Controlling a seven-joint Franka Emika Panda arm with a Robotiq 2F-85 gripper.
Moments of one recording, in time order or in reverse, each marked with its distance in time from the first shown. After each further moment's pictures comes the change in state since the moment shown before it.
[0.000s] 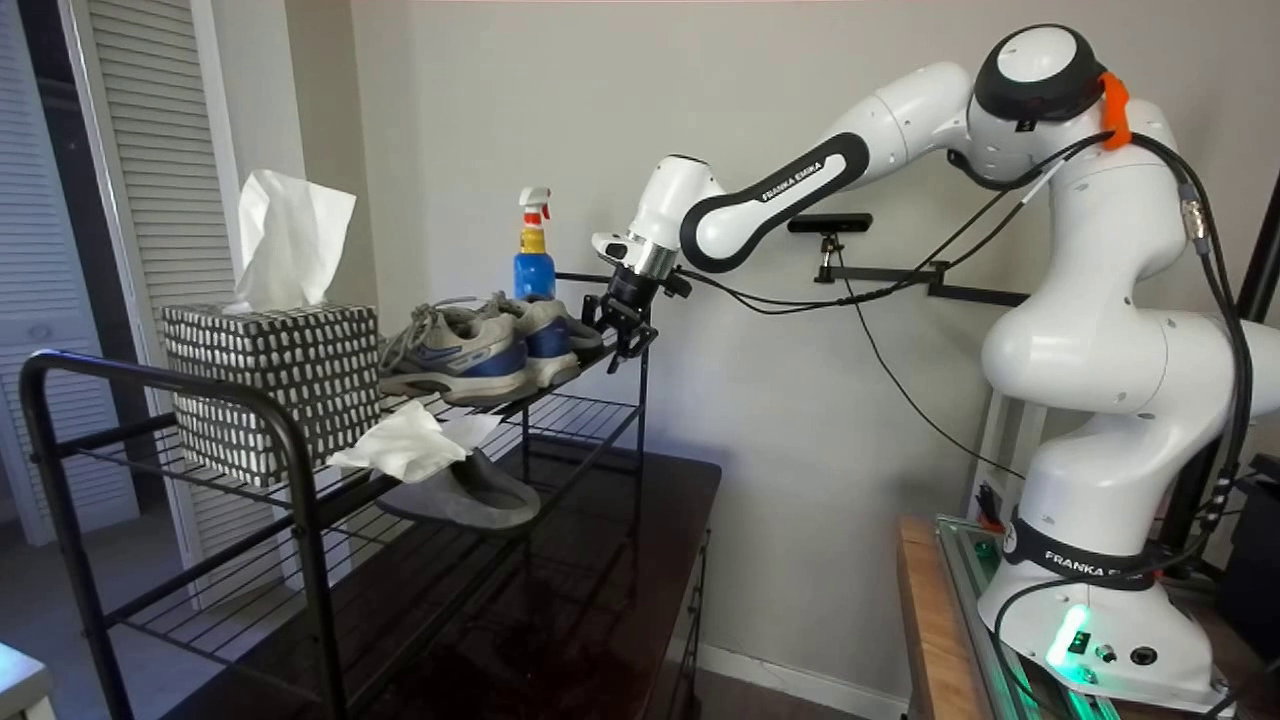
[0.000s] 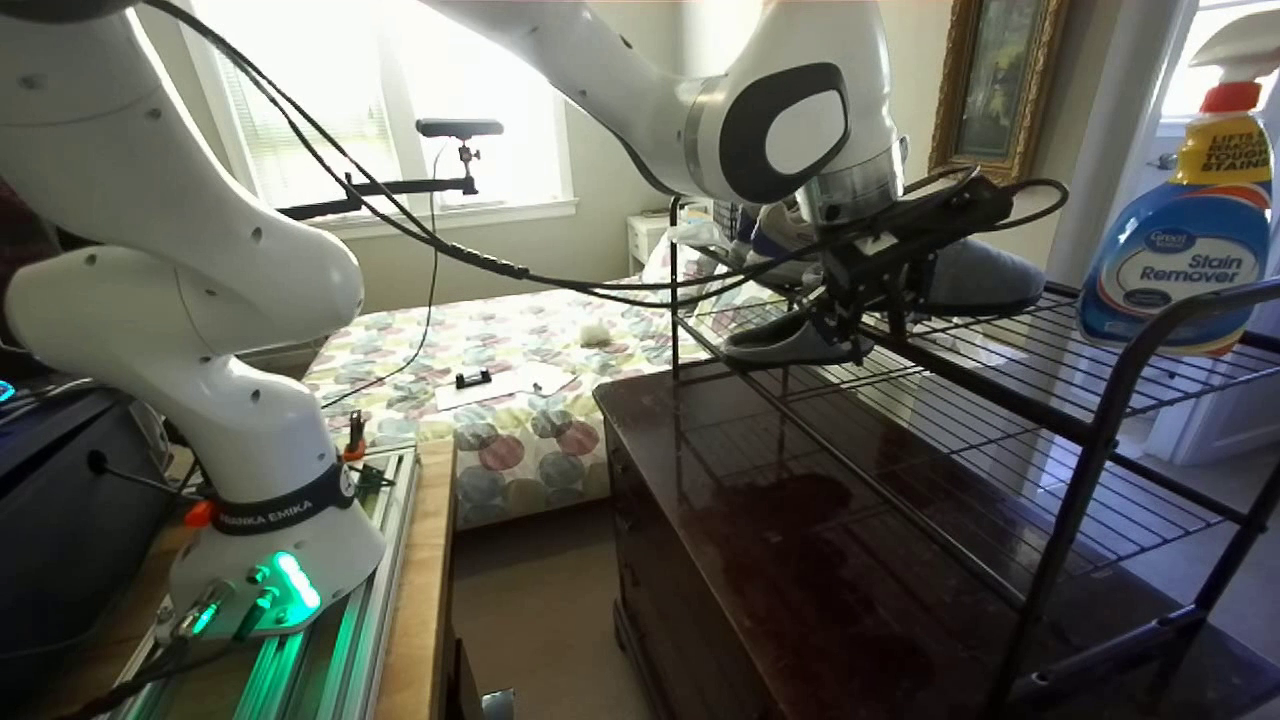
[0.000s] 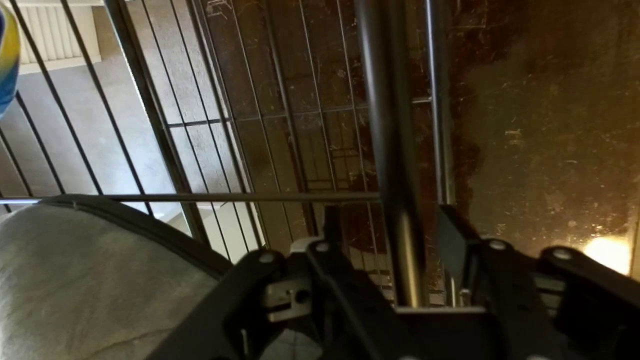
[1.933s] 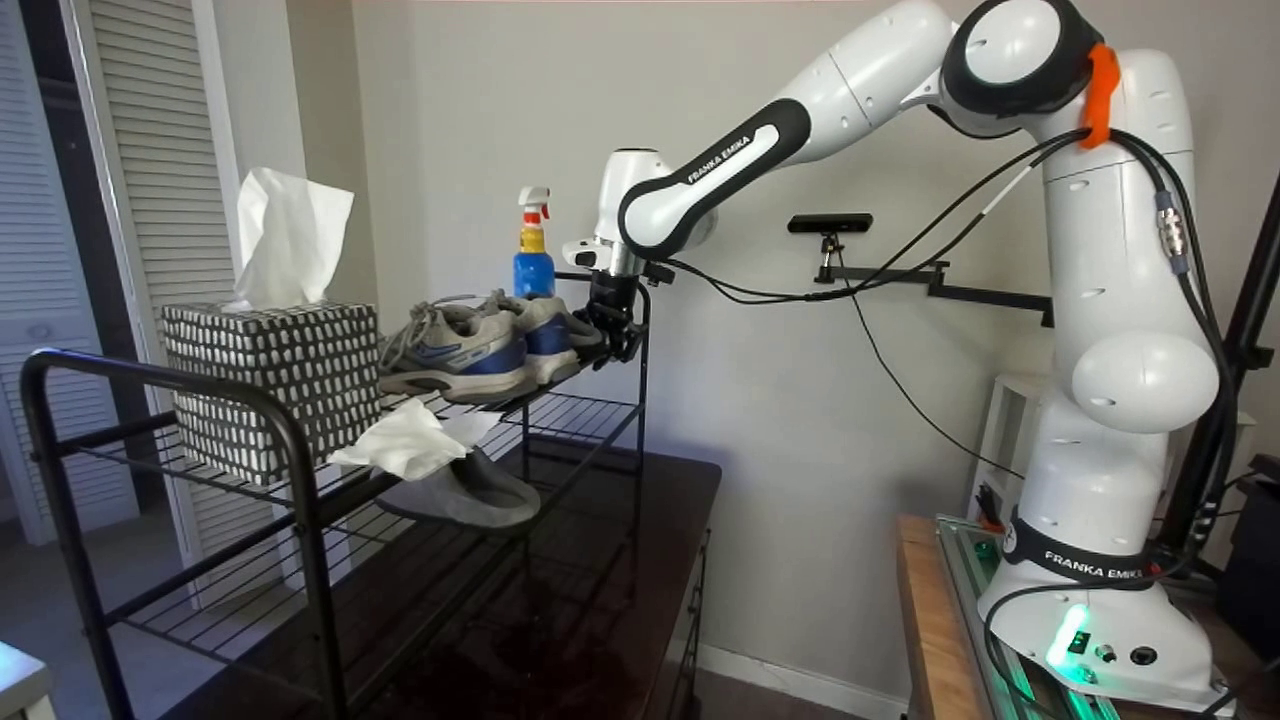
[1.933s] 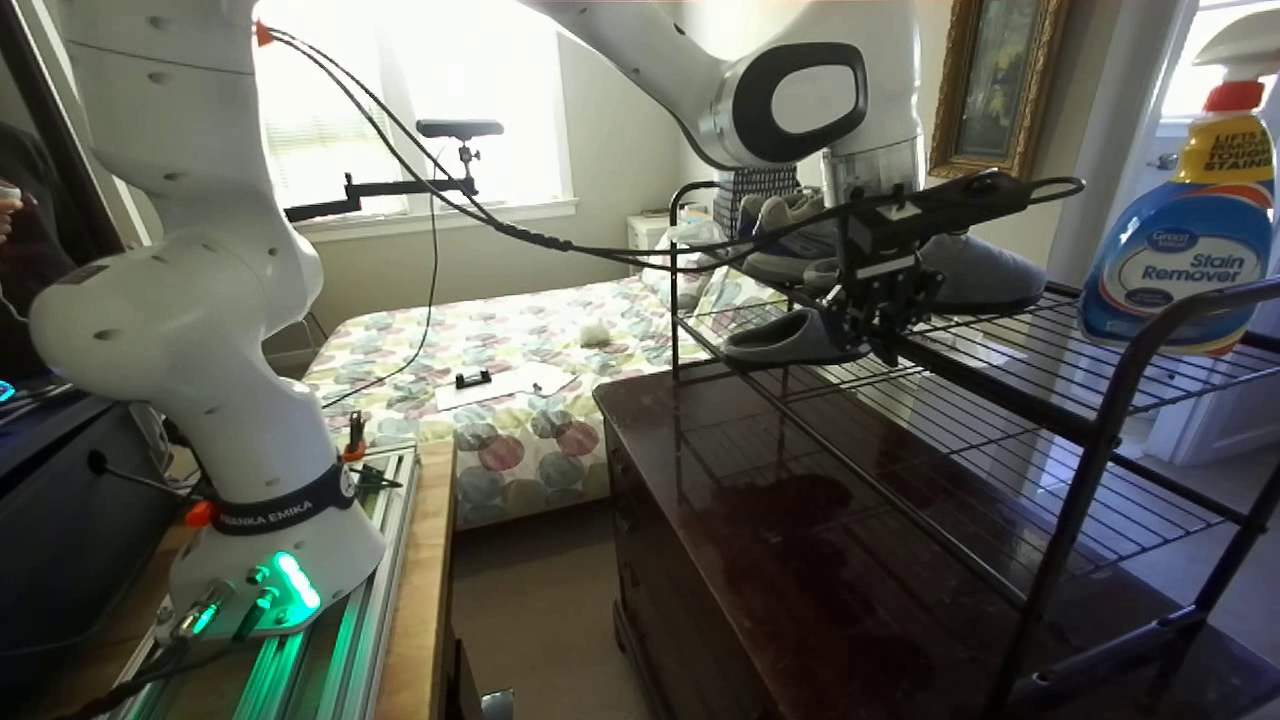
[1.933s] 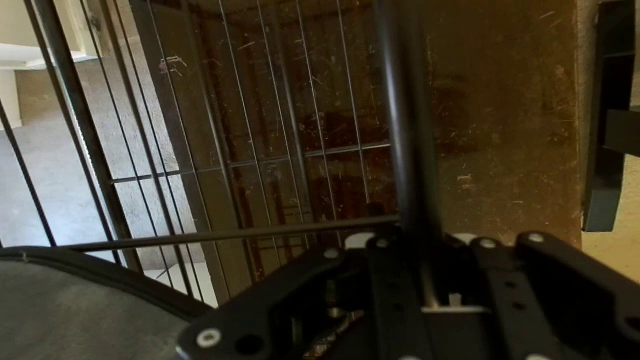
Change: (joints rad) arm 1.157 -0.251 -1.179 0.154 0.465 -0.158 -0.255
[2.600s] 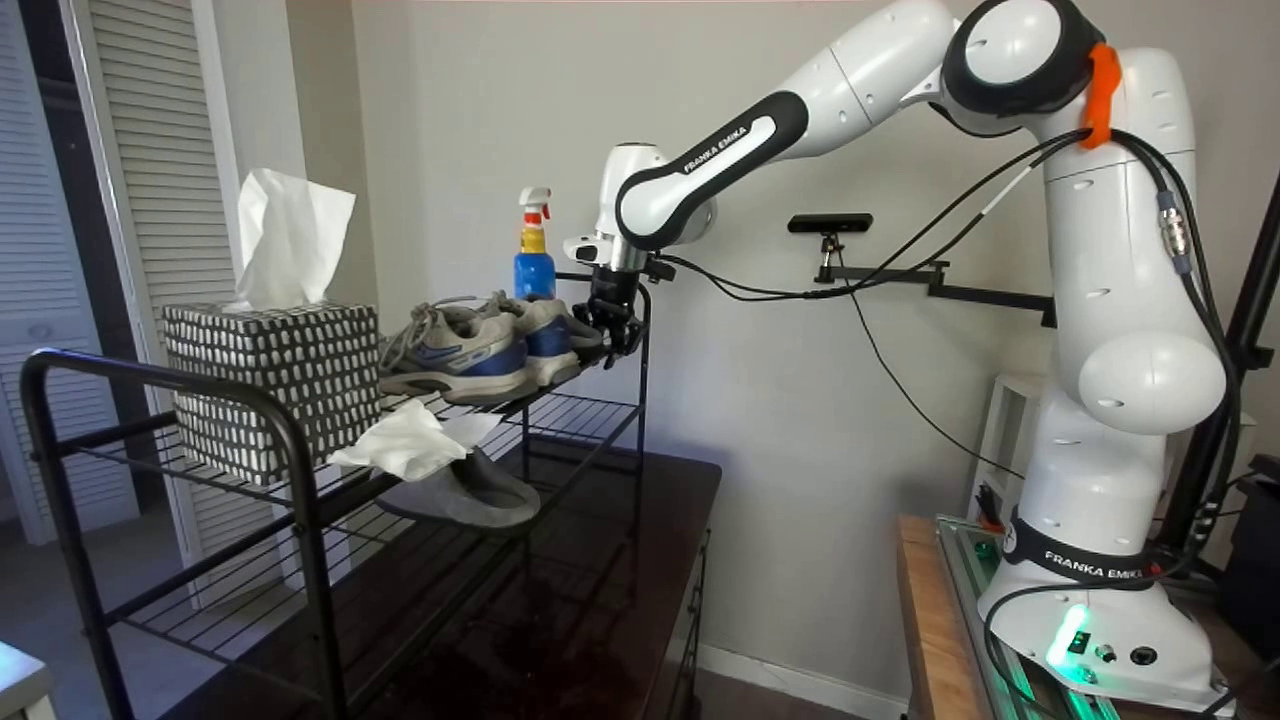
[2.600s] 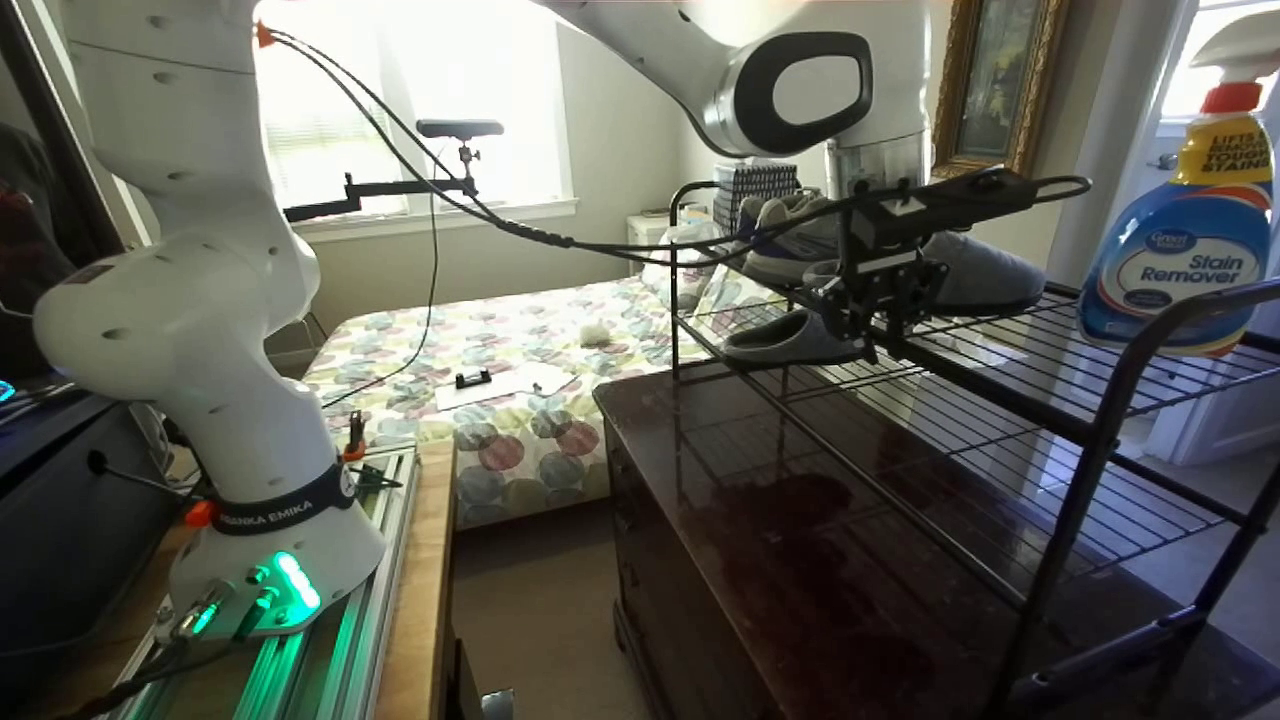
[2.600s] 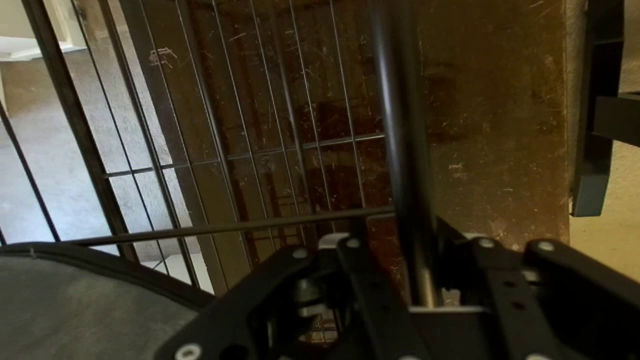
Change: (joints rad) arm 0.040 -0.005 -0.048 0.020 0.067 -0.043 -0.045
